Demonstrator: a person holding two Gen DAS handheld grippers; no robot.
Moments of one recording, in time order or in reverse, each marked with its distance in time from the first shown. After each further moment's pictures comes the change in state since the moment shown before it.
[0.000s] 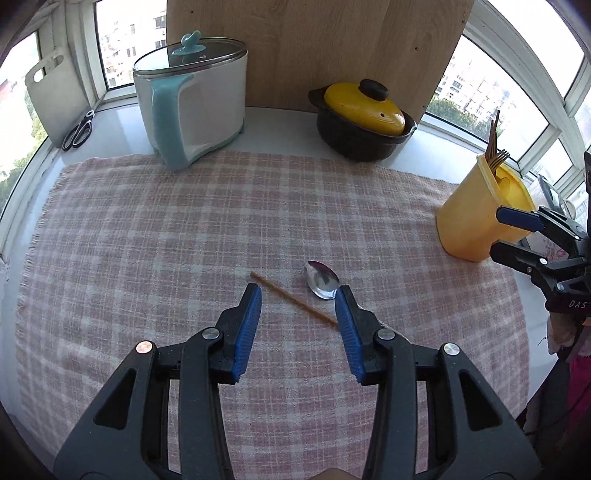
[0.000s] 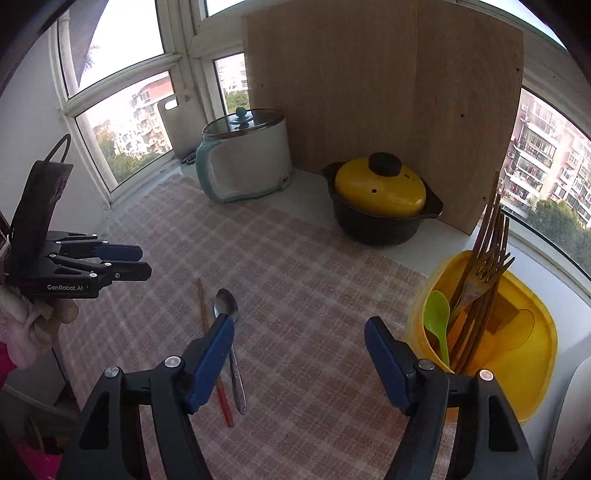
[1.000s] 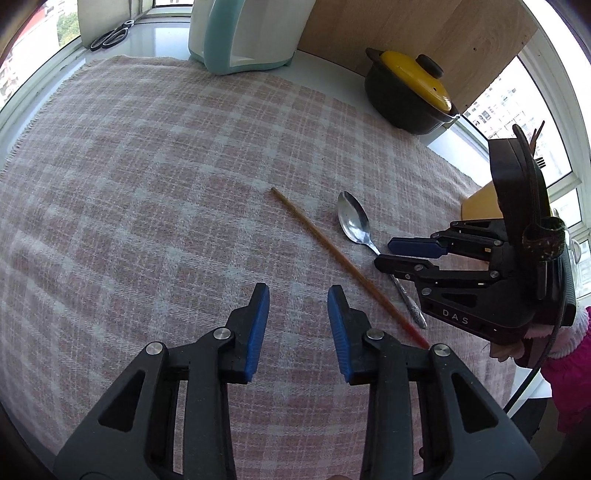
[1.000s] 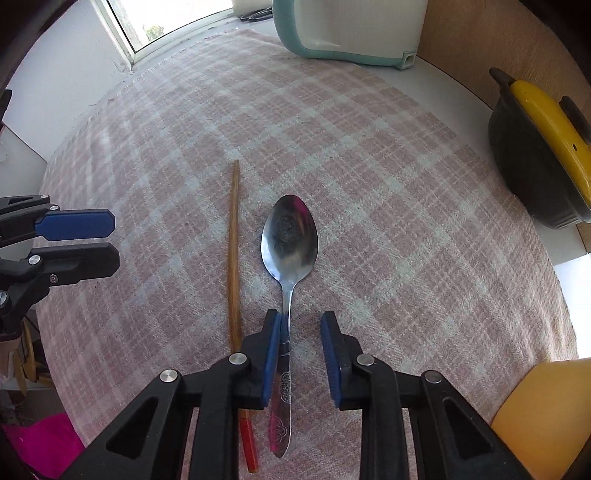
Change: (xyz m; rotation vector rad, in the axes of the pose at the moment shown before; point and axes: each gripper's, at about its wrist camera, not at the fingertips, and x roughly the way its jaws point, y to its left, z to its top) left arm 0.034 0.024 -0.048 -0.233 0.086 -0.044; right arm 0.163 0.082 -0.009 -0.260 0.409 0.088
